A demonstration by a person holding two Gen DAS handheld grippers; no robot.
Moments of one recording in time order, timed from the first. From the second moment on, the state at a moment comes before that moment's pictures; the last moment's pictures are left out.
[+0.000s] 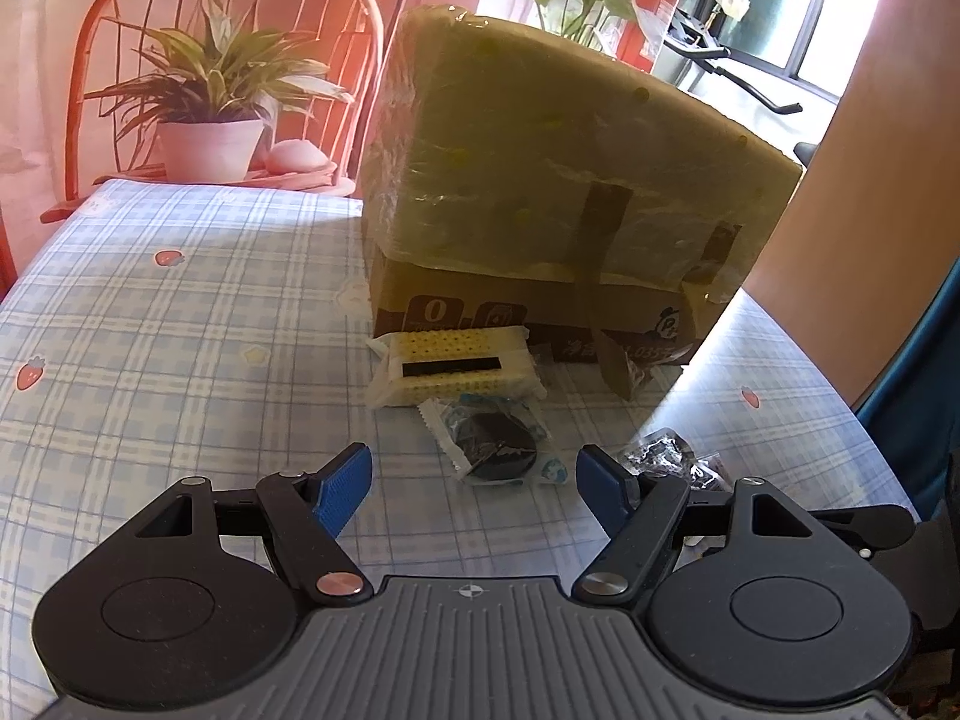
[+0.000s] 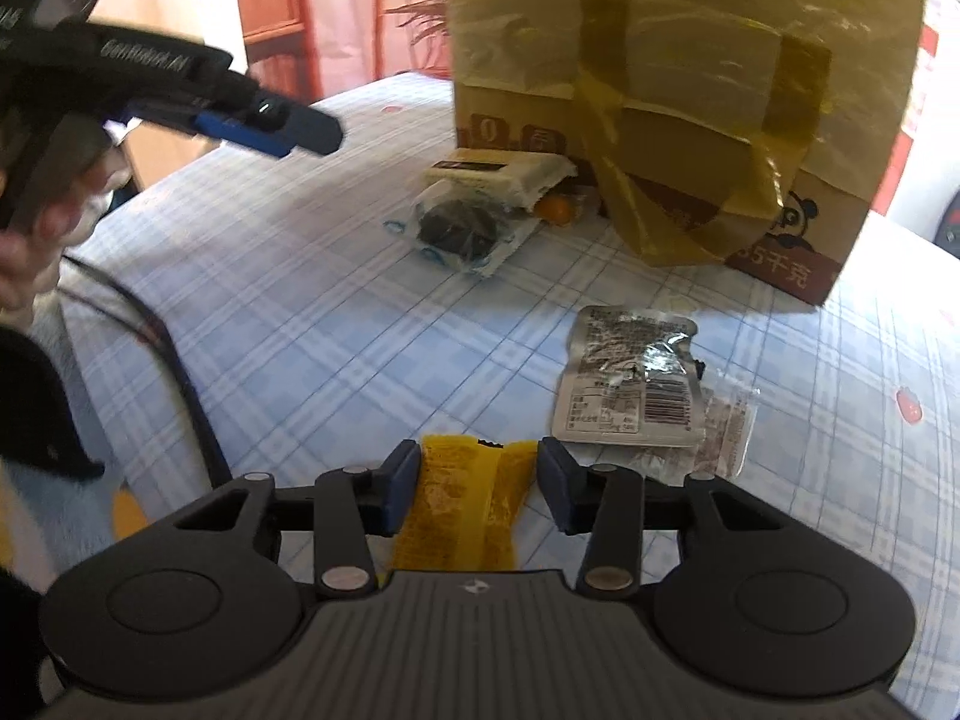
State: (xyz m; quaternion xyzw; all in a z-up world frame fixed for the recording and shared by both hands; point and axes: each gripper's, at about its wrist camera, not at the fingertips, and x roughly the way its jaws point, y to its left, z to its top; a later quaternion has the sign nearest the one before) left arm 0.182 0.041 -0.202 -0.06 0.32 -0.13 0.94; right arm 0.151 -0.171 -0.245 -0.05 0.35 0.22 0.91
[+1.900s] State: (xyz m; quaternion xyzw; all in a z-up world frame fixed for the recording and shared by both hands) left arm 0.250 0.004 -0.233 -0.07 0.39 -0.10 0.91; right arm 0.203 -0.253 -0.252 0.09 0.21 0.08 0.97
